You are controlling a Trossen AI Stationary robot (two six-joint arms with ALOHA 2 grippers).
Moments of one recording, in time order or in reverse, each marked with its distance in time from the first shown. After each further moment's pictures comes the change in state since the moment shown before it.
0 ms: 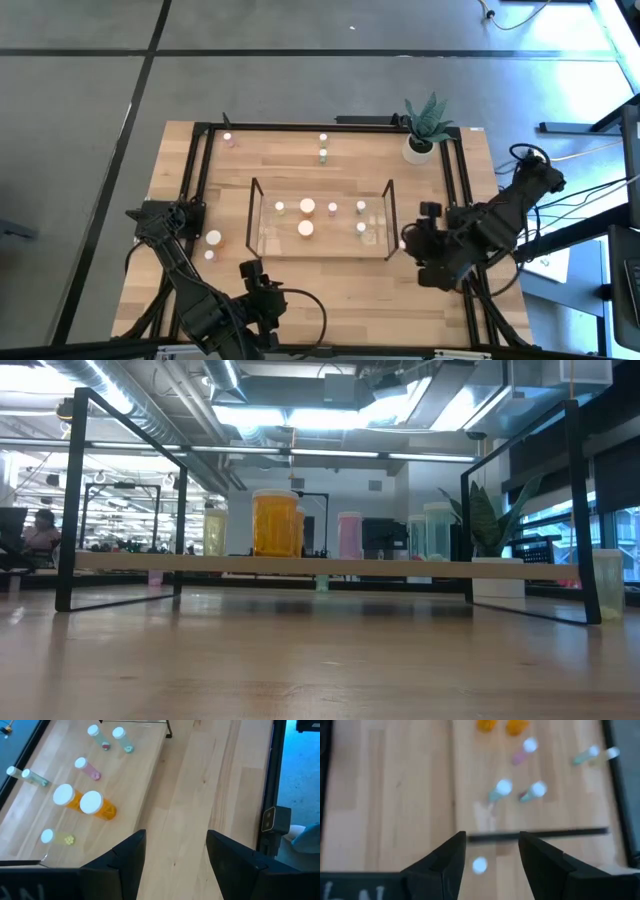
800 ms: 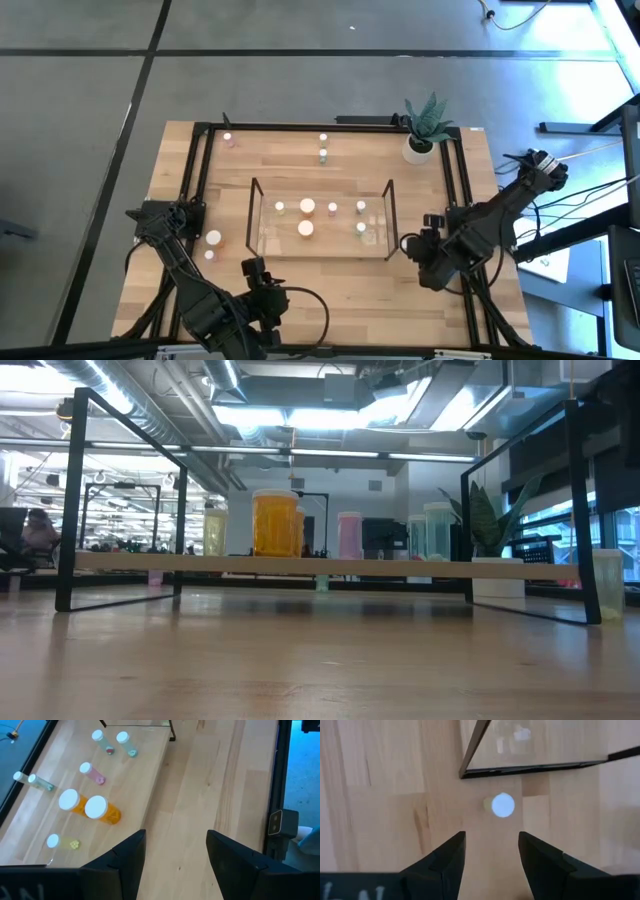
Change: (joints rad) left arm 0.013 0.000 0.000 0.000 -0.014 0.025; right arm 0.018 -0.095 -0.484 0.208 -0.175 0.166
